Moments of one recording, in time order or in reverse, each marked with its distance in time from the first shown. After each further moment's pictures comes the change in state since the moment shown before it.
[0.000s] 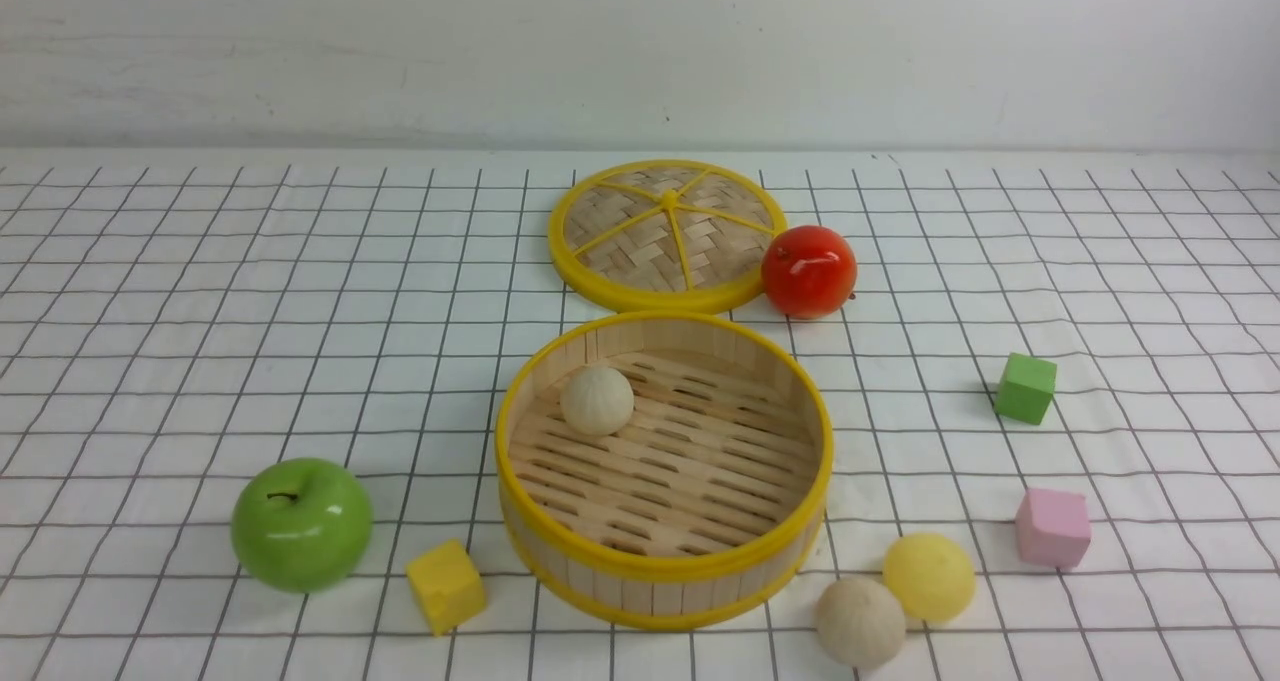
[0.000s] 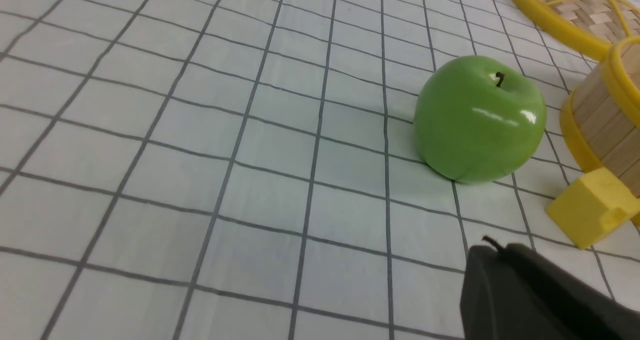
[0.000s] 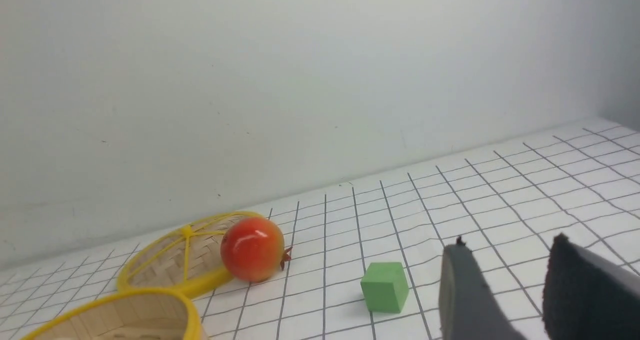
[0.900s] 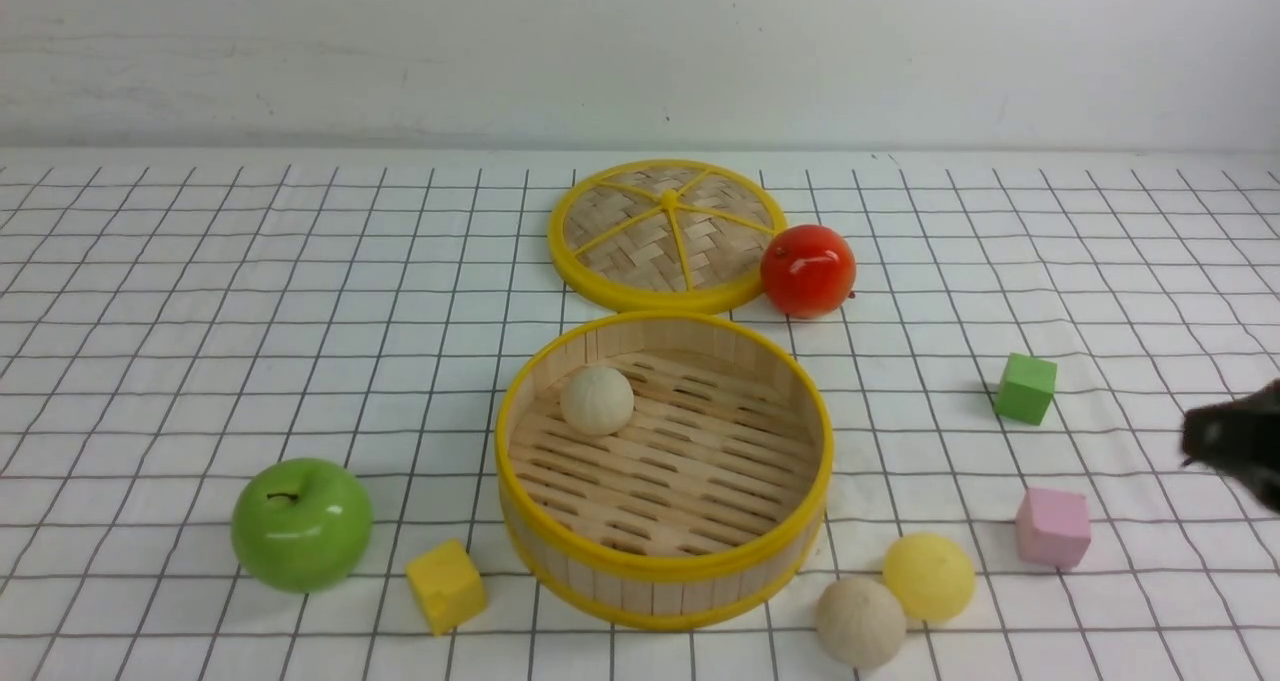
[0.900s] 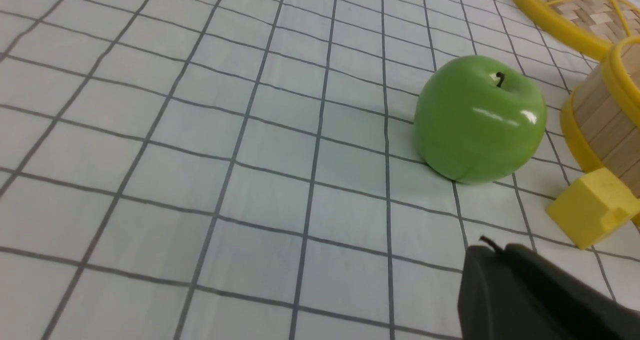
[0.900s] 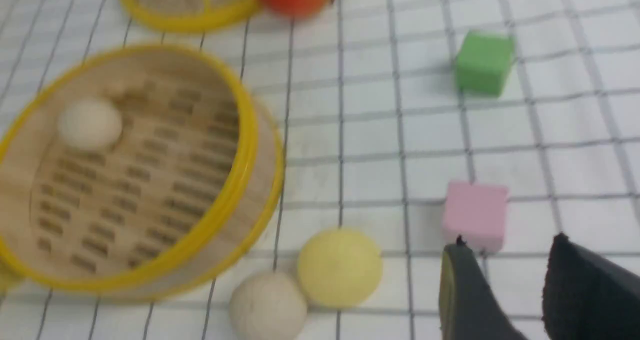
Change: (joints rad) right arm 0.129 1.039 -0.716 0.156 0.562 -0.195; left arm 0.000 0.000 0.000 0.001 0.000 0.000
